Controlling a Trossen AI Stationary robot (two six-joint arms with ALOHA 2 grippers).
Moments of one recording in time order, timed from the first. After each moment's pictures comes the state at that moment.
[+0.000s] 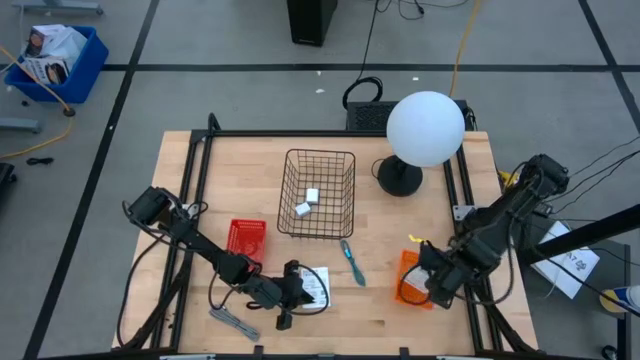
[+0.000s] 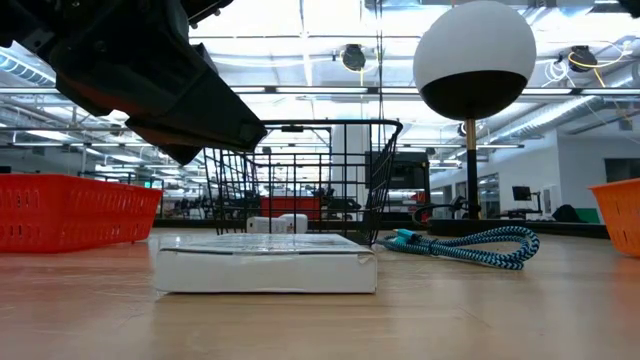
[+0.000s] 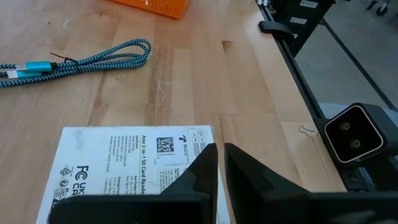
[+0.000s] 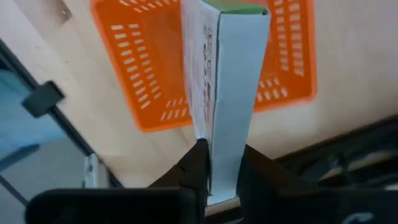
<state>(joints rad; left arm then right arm) -0.59 1.84 0.86 0.42 -0.29 -0.45 0.76 1.30 1.05 -1.22 -0.13 1.27</state>
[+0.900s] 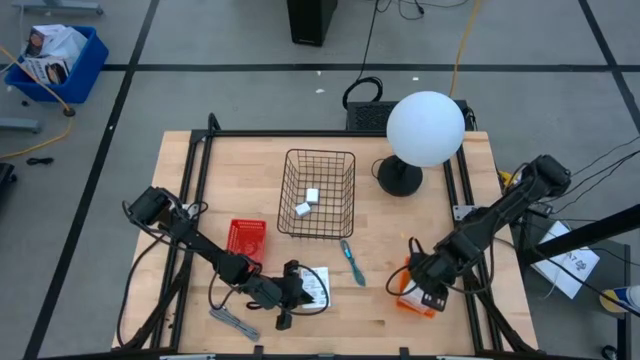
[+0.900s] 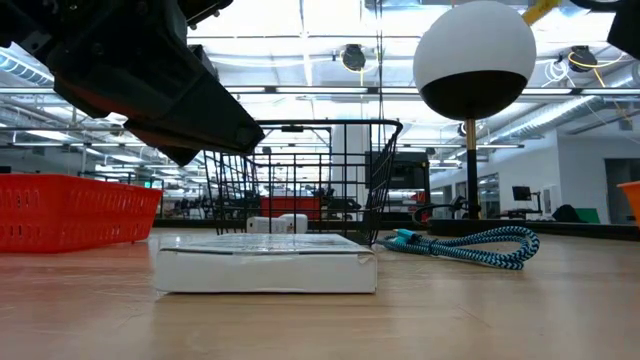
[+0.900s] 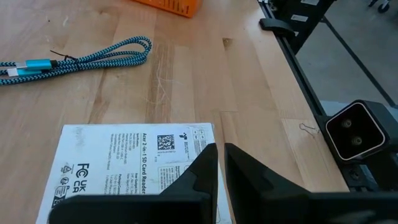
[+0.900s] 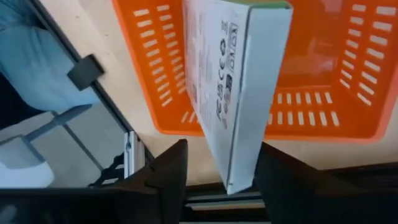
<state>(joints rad) -0.59 1.84 0.86 0.41 -0.29 -0.45 0.66 1.28 0.88 -0.93 -0.37 1.18</state>
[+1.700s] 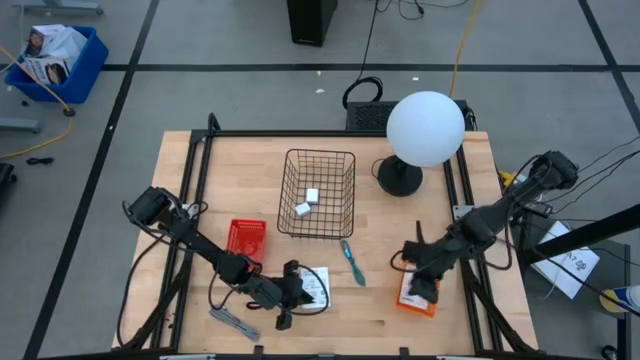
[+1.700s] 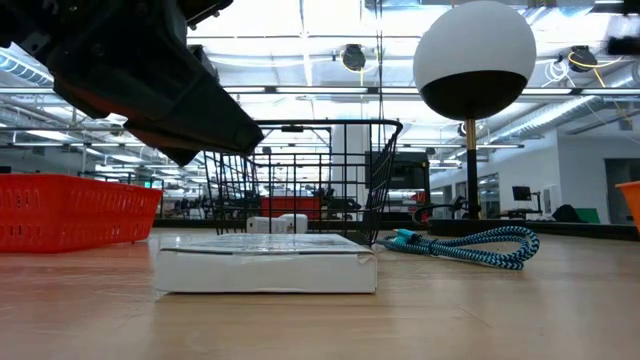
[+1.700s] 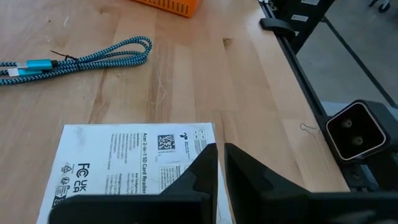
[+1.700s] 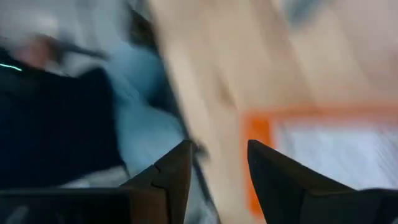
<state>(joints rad) -0.59 1.84 0.86 0.41 -0.29 -0.45 0.59 1.14 0.88 -0.59 -0.16 1.13</state>
